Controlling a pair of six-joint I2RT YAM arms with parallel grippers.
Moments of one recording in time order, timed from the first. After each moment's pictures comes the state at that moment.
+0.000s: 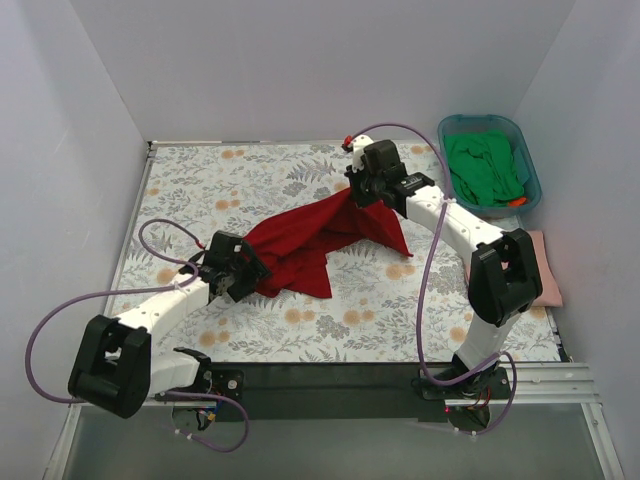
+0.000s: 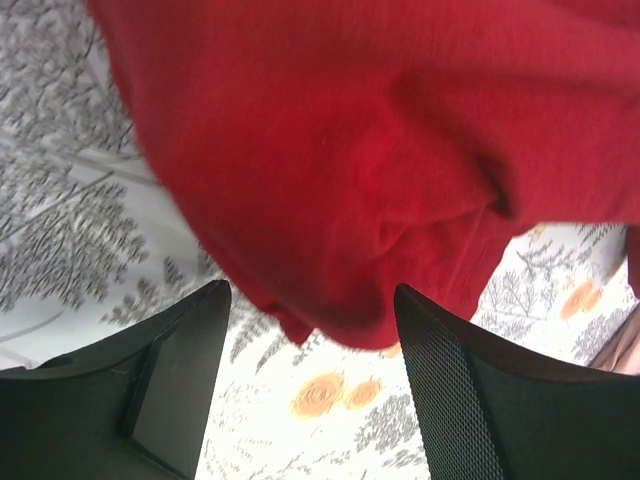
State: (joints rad) left arm -0.36 1.18 0.55 -0.32 0.01 -1.02; right arm 0.54 1.76 1.44 -0.35 -0.08 0.02
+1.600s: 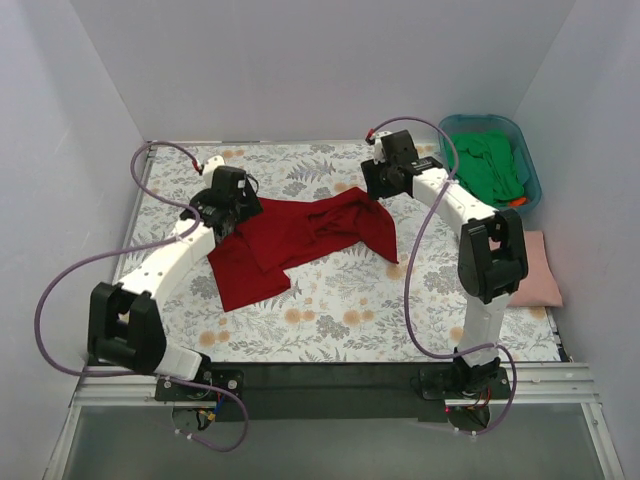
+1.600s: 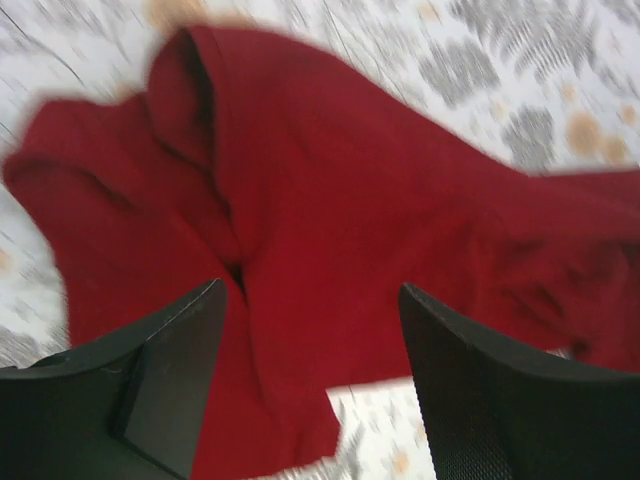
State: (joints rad) left arm -0.32 1.47 1.13 -0.40 -0.39 -0.61; right arm 0.39 1.96 1.62 -0.50 -0.03 0.01
